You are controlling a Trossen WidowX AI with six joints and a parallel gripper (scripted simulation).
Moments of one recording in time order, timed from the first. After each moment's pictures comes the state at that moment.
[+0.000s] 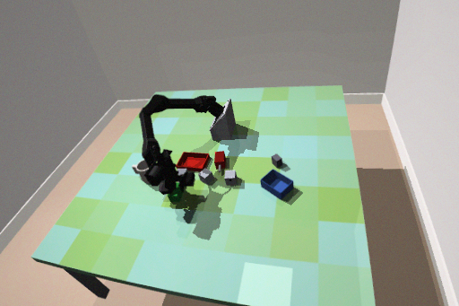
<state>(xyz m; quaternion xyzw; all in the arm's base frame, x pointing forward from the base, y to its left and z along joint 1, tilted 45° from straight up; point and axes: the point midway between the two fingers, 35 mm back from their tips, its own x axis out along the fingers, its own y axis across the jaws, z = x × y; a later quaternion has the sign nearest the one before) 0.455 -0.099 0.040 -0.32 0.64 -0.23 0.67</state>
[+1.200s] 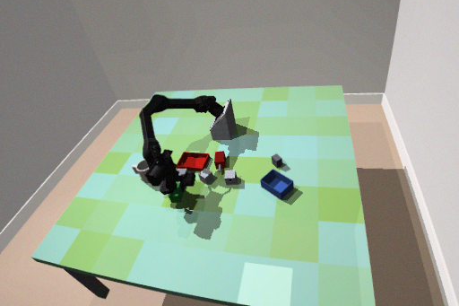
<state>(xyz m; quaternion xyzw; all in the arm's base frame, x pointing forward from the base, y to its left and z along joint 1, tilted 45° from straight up) 0.454 -0.099 0.038 -0.32 0.64 -0.22 0.67</state>
